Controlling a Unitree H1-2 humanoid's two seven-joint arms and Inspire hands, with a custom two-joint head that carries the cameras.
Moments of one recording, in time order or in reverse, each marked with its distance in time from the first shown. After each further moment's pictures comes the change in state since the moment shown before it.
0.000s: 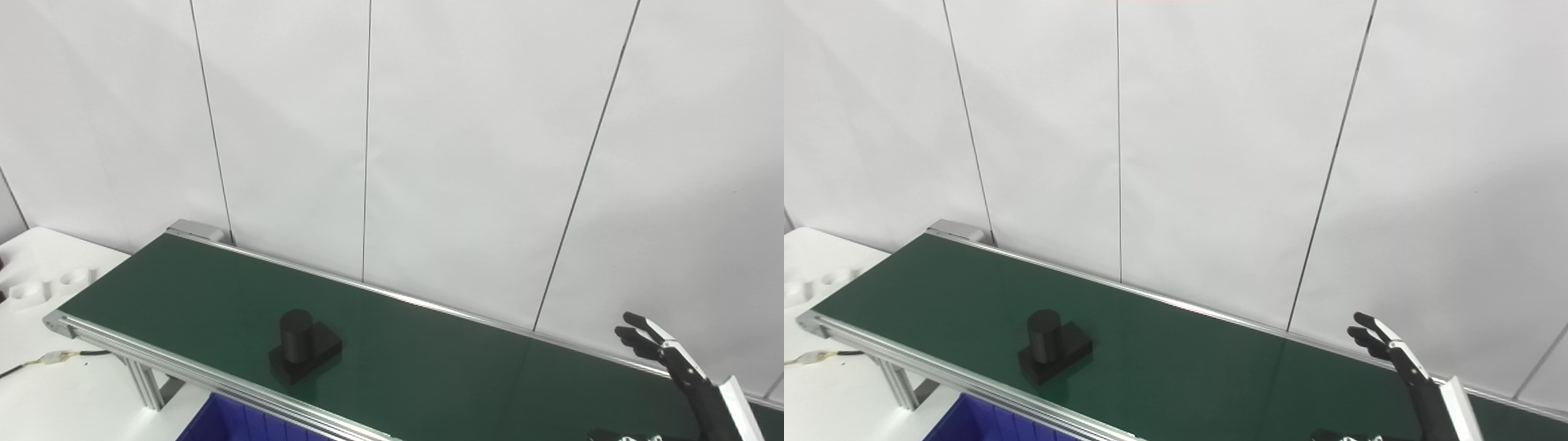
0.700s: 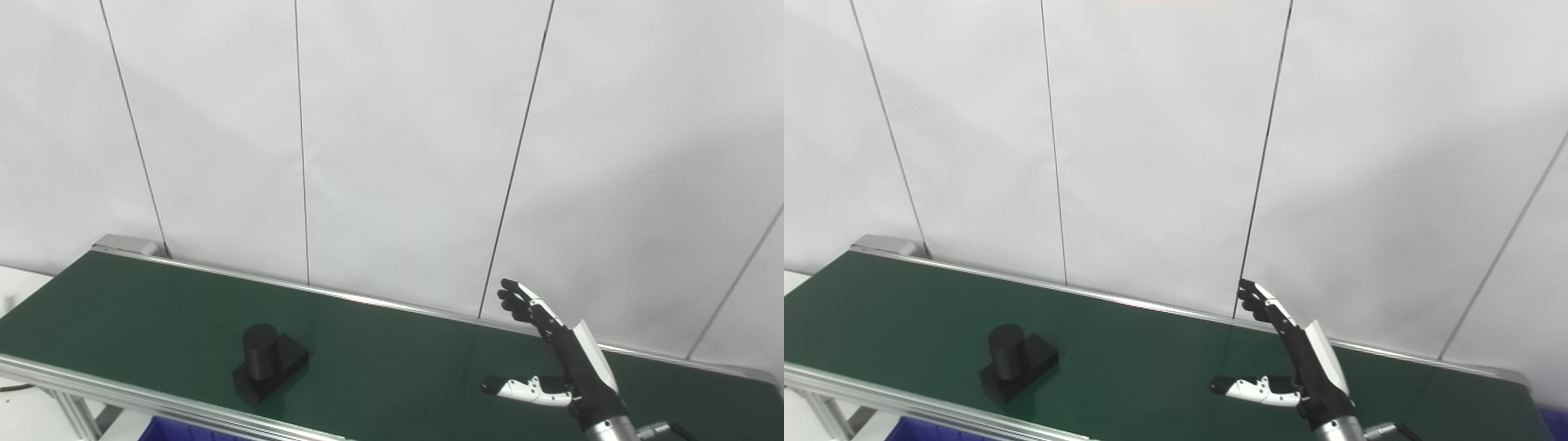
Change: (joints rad) left arm 0.012 0.032 0.042 -0.054 -0.080 0.000 -0.096; right arm -0.124 0.083 0.078 0.201 -0.009 0.042 0.013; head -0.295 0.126
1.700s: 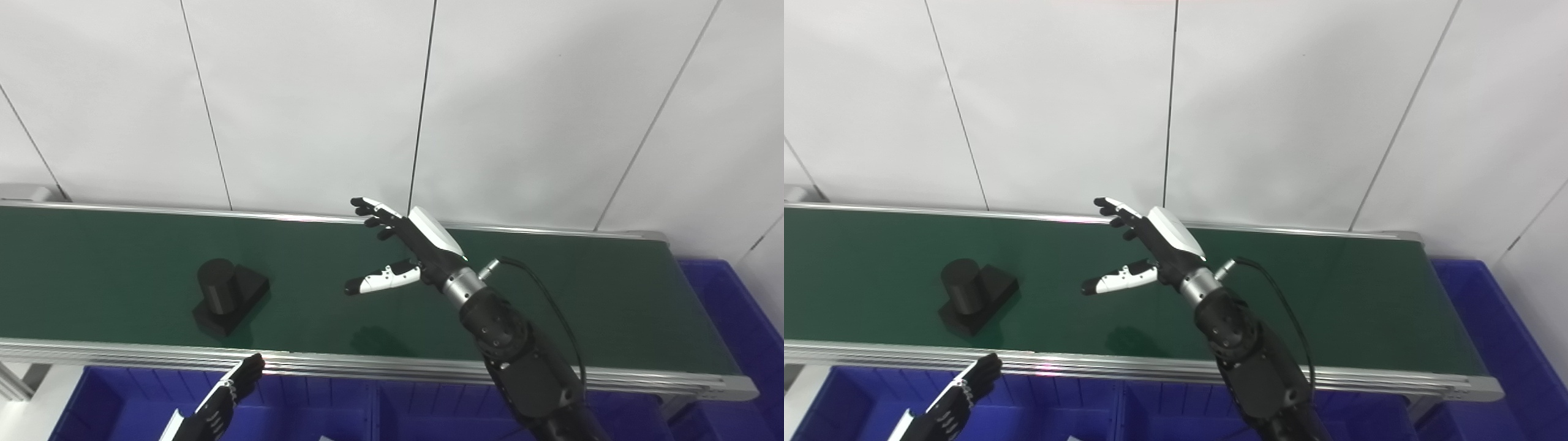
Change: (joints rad) left arm 0.089 -0.121 0.340 -0.063 -0.156 0.000 -0.436; right arm -0.226 0.076 0.183 0.305 -0.179 0.080 -0.012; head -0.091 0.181
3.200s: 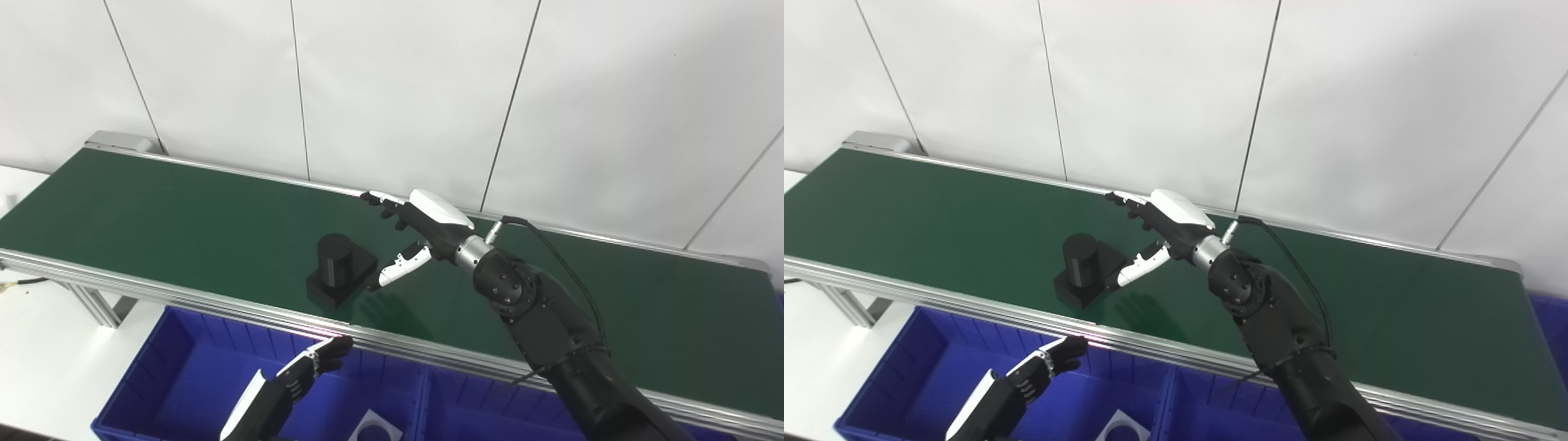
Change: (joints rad) left arm 0.078 -0.173 0.055 -0.148 0.109 -0.003 -0.110; right arm -0.224 0.085 0.156 0.317 -0.061 -0.067 0.075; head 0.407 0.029
